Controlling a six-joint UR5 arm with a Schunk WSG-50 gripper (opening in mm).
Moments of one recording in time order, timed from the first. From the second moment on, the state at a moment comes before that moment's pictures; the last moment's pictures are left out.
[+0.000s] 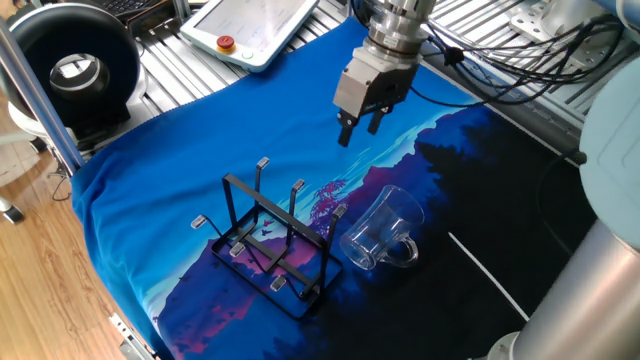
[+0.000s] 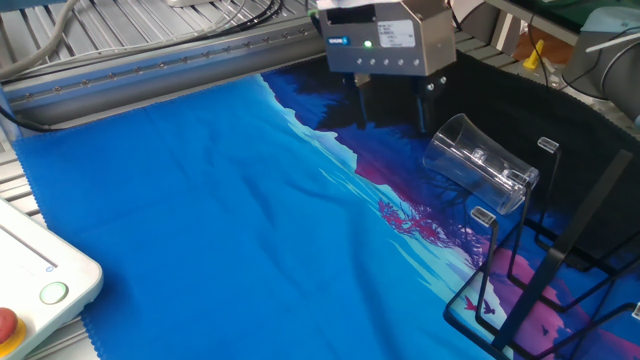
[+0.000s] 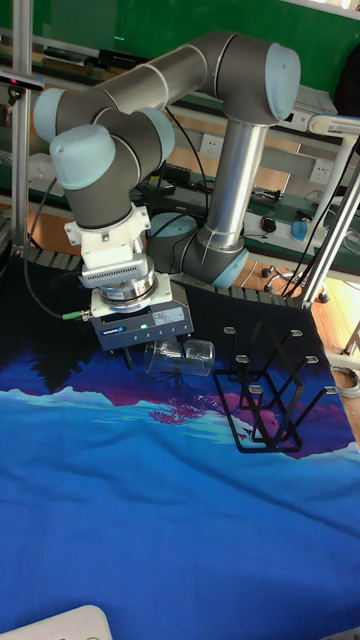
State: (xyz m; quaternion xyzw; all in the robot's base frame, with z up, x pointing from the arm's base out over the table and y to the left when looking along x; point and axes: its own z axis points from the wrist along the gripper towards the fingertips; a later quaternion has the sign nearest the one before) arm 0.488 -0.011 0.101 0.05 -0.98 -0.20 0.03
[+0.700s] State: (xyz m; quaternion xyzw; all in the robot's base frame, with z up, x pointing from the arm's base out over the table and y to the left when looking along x) arm 0.481 -0.030 0.091 0.05 -0.99 -0.16 0.04
